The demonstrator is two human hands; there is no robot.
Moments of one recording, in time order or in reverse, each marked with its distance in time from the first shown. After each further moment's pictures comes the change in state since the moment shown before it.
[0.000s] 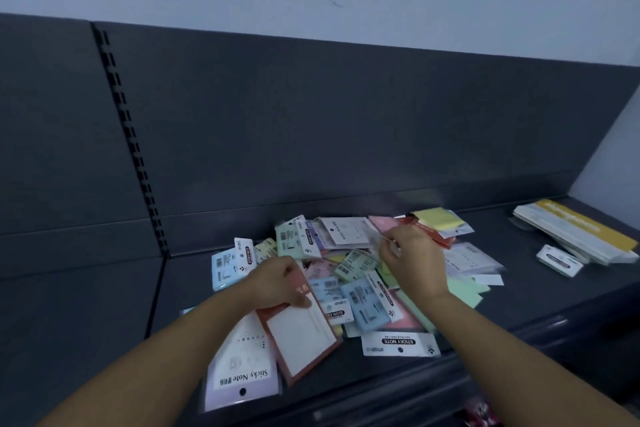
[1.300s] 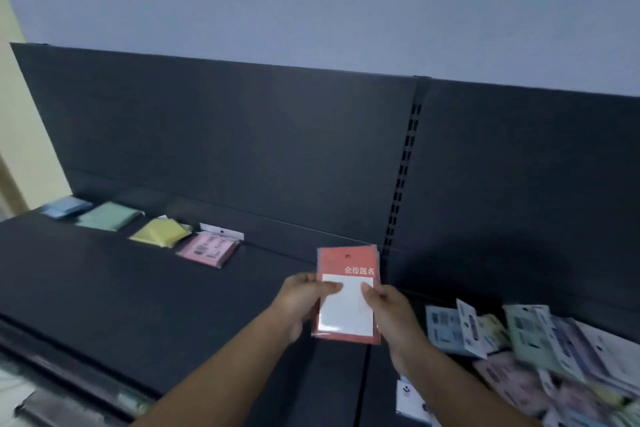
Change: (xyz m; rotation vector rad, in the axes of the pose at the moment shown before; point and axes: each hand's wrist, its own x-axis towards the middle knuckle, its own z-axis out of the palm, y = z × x) left_hand -0.121 -0.169 -0.122 -1.163 0.675 -0.308; right_hand -0.005 -0.310 0.126 1.148 -0.900 0.488
